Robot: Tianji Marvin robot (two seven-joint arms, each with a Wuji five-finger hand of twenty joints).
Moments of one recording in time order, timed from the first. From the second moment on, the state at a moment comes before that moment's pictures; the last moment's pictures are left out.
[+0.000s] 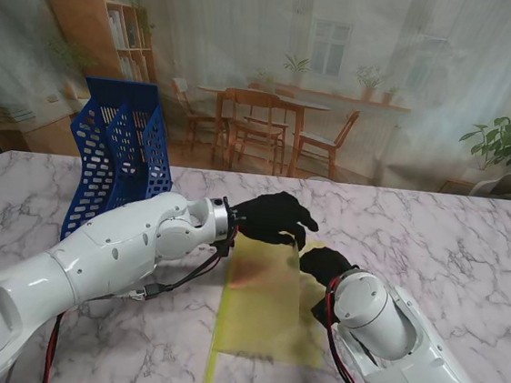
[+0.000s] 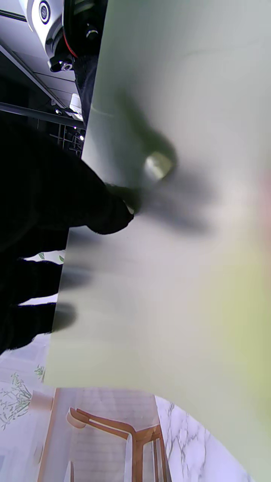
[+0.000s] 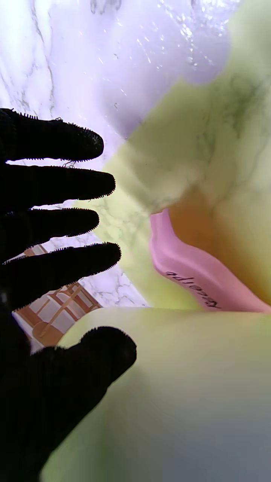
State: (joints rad) left arm 0.74 -1.23 -0.42 -0.98 0.65 -0.60 0.12; right arm -1.48 -1.12 1.11 -1.74 -0.29 0.72 0.16; left_hand 1.23 -0.23 0.30 -0.13 0.70 -0.02 0.70 0.62 0.46 -0.02 0.29 0.29 0.31 0.04 0.29 0.37 -0.02 0.02 0.63 0.32; right_hand 0.49 -0.31 0.67 -0.10 0.51 0.20 0.37 0.44 0.22 0.25 0.75 0.38 0.35 0.22 0.64 0.42 0.04 0.29 1.13 0.51
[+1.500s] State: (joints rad) left arm 0.87 -1.15 -0.64 -1.21 0.78 -0.62 0.12; right arm -1.57 -1.14 1.37 -1.74 -0.17 0.72 0.11; left_hand 1.23 -0.23 0.30 -0.13 0.70 -0.02 0.70 0.62 0.48 -0.02 0.29 0.30 0.32 0.04 0.29 0.38 -0.02 0.02 0.63 0.32; right_hand 0.38 -0.20 0.31 -0.10 0.18 0.21 0.19 0.39 0.19 0.28 0.42 0.23 0.38 0.27 0.27 0.30 0.08 0.31 0.97 0.51
